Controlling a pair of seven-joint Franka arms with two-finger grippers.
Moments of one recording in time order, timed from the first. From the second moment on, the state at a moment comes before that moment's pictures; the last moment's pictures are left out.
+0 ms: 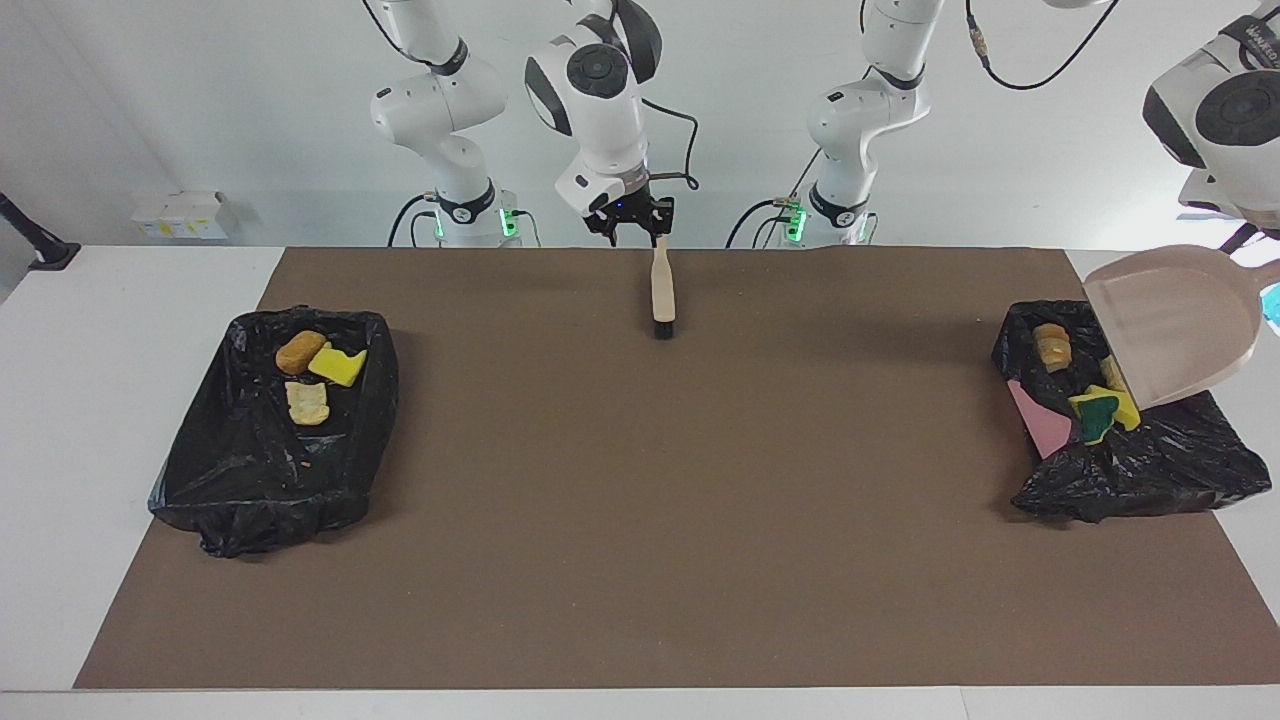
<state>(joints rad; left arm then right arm) 0.35 0.03 -0.09 -1.72 0.86 1.88 1.67 0.46 -0.16 0.18 -2.09 0.25 1.86 0.69</state>
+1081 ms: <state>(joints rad) 0.10 -0.01 -0.10 -1.72 0.43 1.43 0.87 0.19 -0.14 0.18 -1.73 -0.09 1.56 0.42</state>
